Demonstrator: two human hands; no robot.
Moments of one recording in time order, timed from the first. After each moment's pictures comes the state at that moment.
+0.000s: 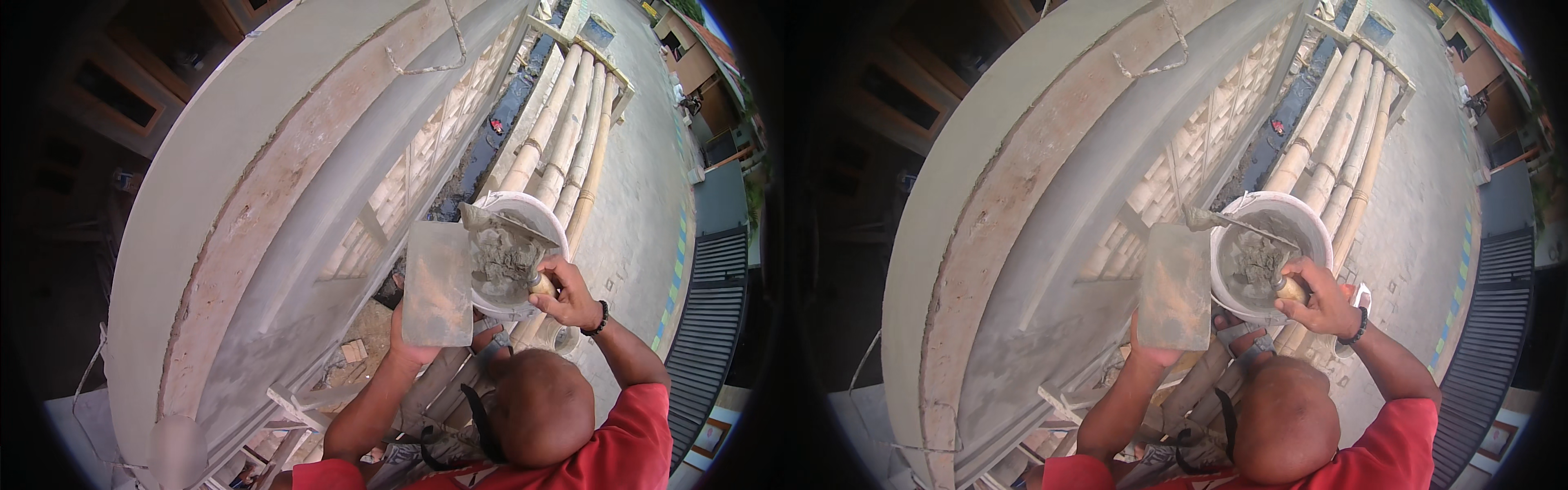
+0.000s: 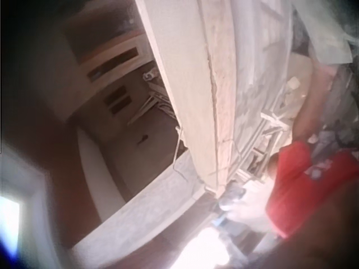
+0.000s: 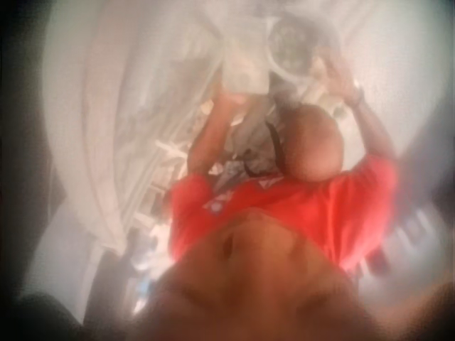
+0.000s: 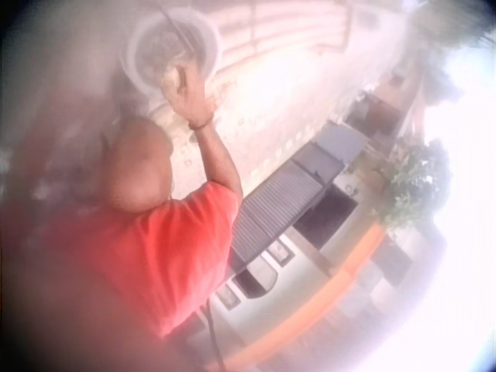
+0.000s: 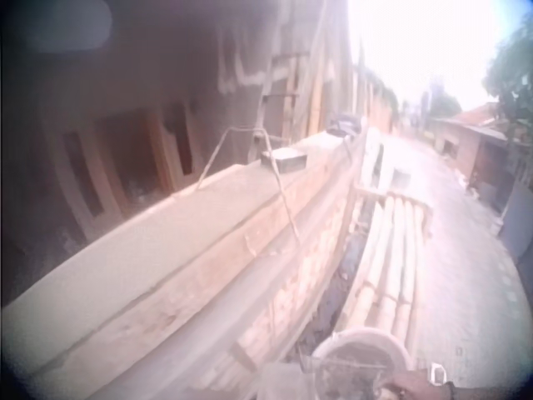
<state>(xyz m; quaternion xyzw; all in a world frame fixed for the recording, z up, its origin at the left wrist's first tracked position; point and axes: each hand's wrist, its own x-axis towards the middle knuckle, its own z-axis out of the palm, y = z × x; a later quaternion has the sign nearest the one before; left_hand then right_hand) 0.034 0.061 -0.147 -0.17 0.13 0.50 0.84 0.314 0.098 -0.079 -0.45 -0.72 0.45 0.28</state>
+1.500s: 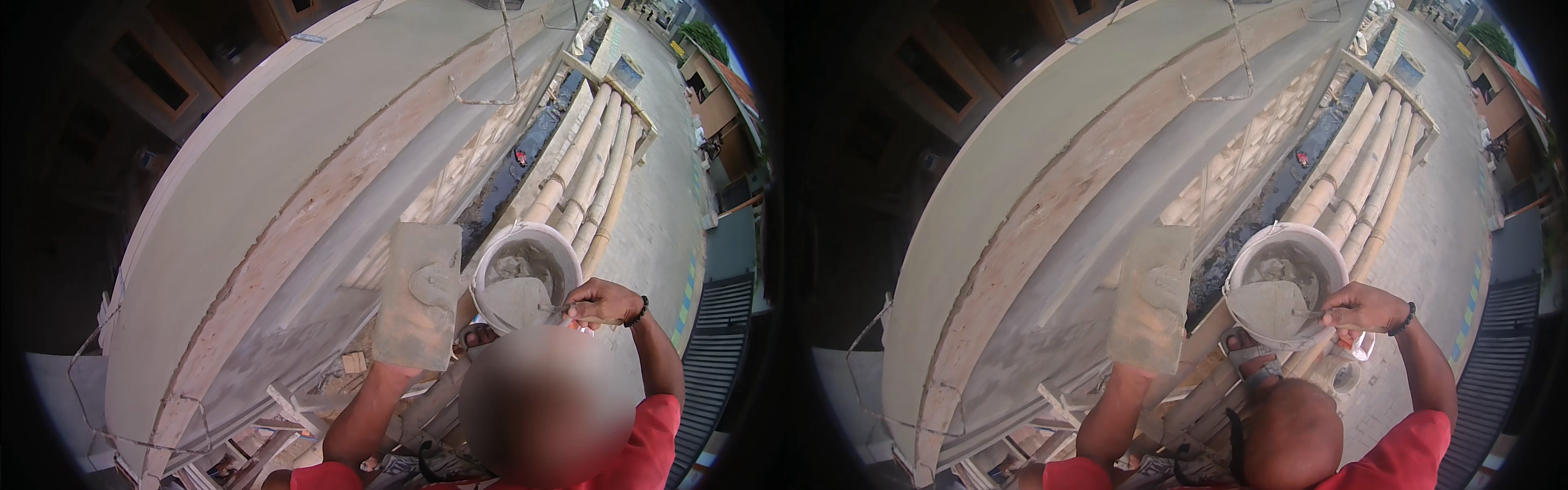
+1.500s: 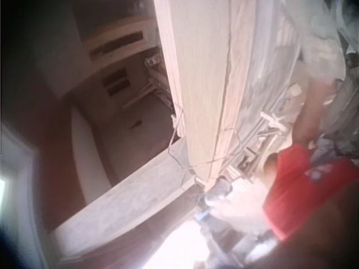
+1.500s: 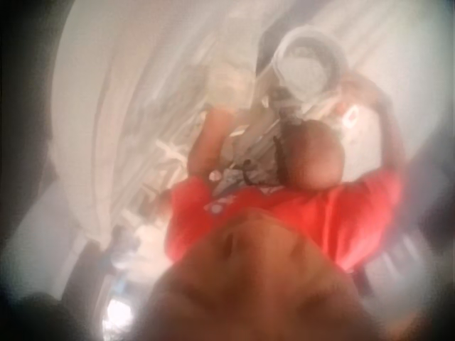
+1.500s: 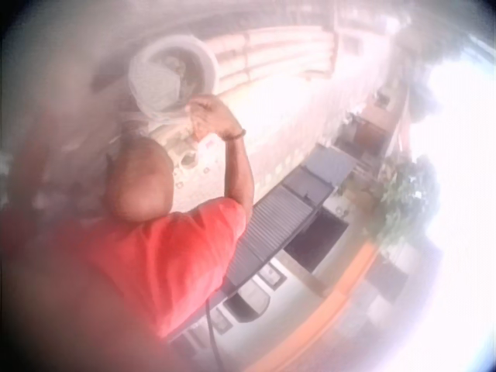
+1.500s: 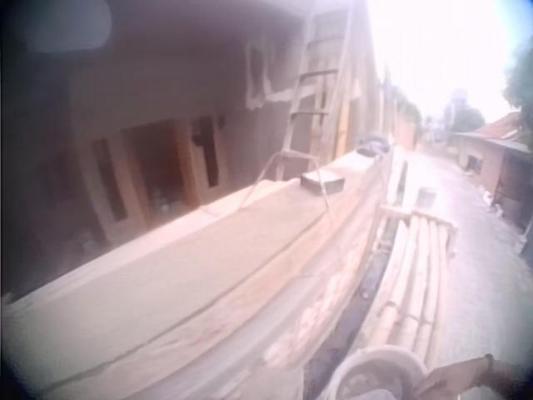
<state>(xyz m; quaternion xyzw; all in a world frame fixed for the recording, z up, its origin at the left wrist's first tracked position) -0.004 0.070 -0.115 0.15 0.25 0.55 0.78 0.345 0.150 -0.019 -0.51 -0.57 0.64 -0.08</state>
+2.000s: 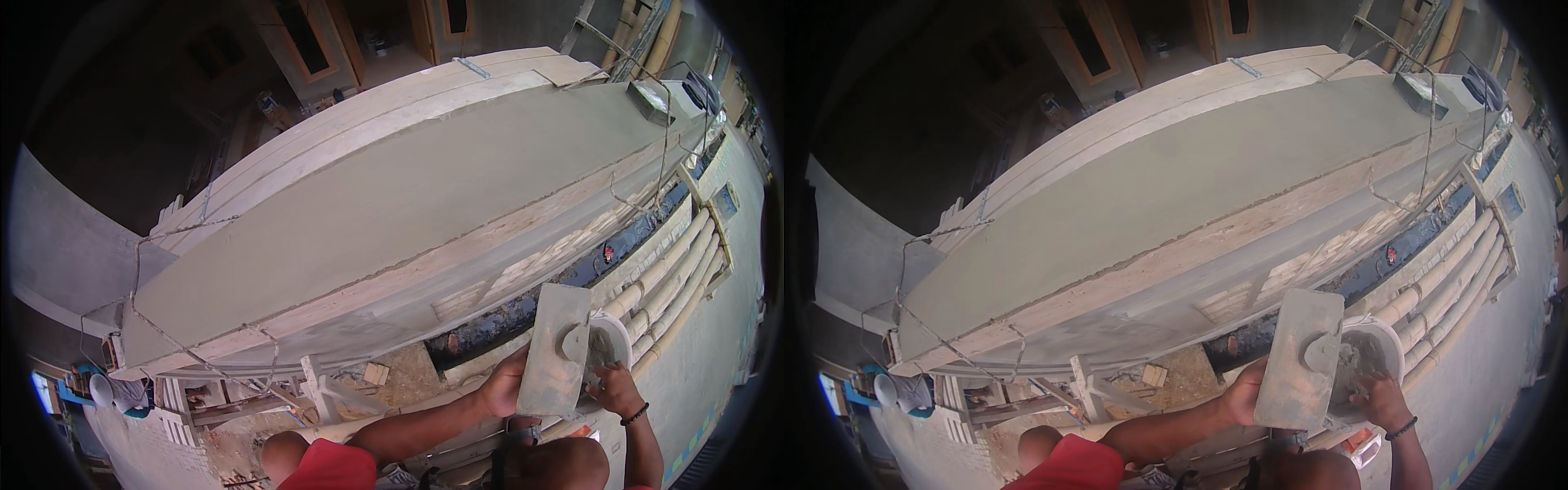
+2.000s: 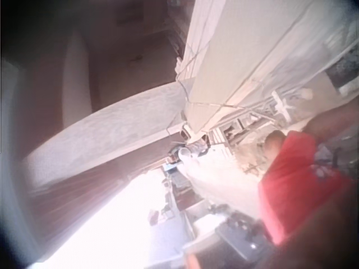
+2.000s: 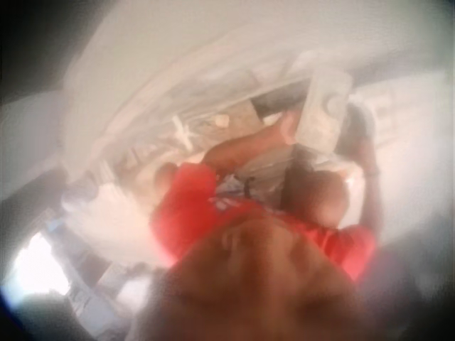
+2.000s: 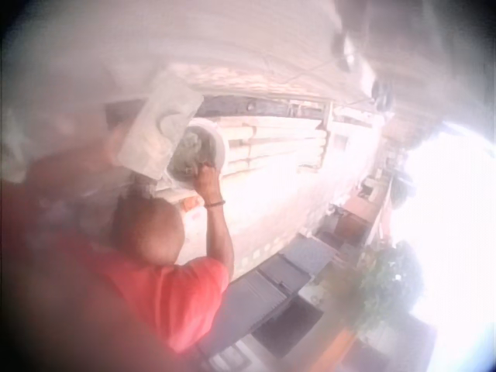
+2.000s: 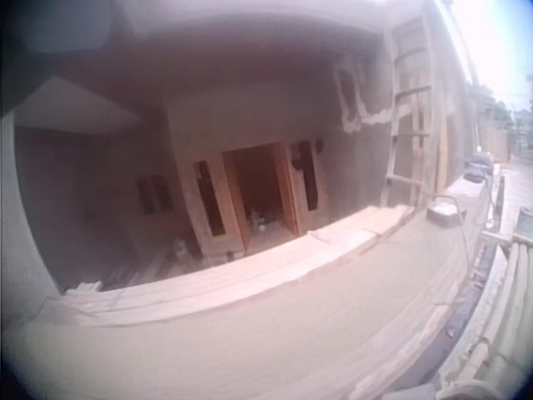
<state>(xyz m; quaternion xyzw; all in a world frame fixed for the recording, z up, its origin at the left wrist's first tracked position) 0.031 0.063 -0.106 -0.02 -0.04 0.53 0.85 0.297 0.148 -0.074 -0.44 -0.85 0.27 -0.08</state>
